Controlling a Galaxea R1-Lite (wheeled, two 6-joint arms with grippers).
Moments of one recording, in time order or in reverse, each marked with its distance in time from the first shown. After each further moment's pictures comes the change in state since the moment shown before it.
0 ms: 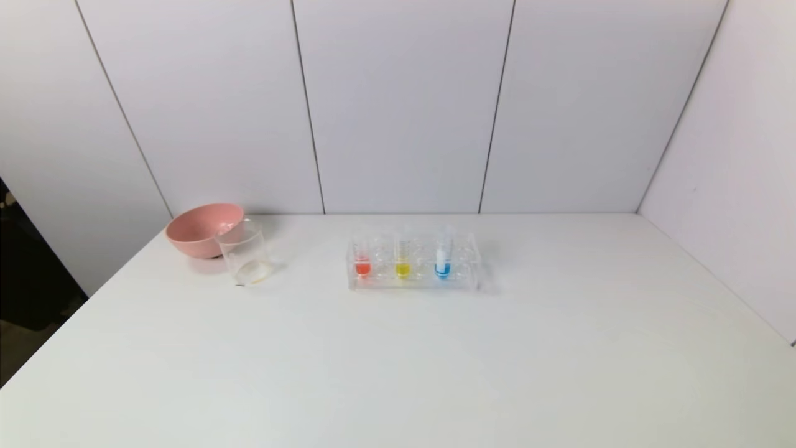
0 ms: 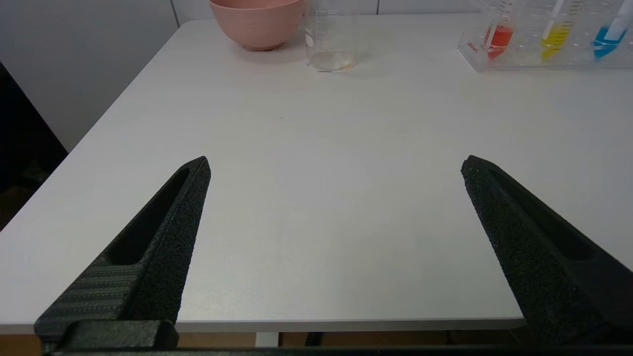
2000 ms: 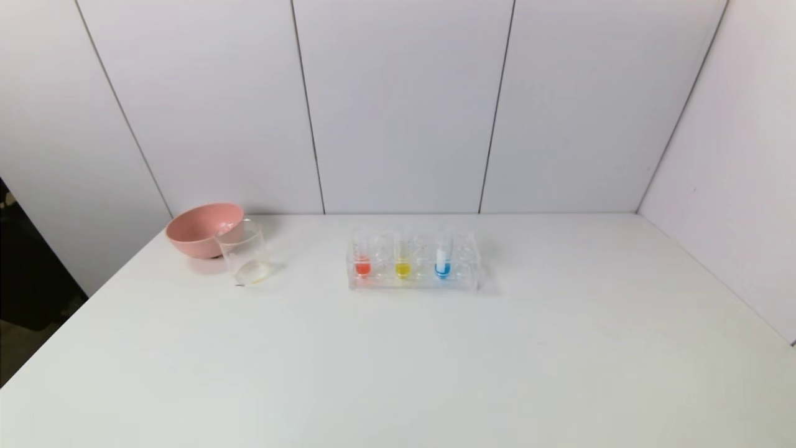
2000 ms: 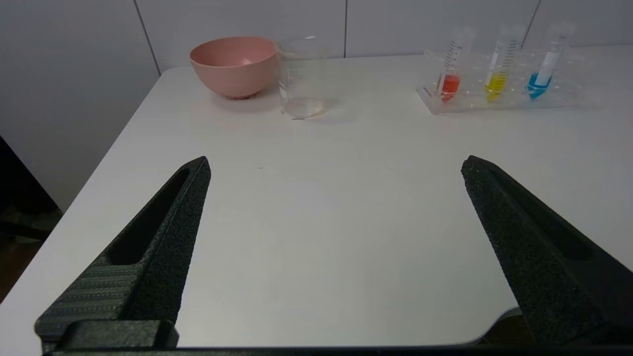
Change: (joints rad) left arm 0.000 0.100 -0.196 0.050 -0.077 -0.001; right arm 0.000 0.000 0.000 0.000 0.000 0.000
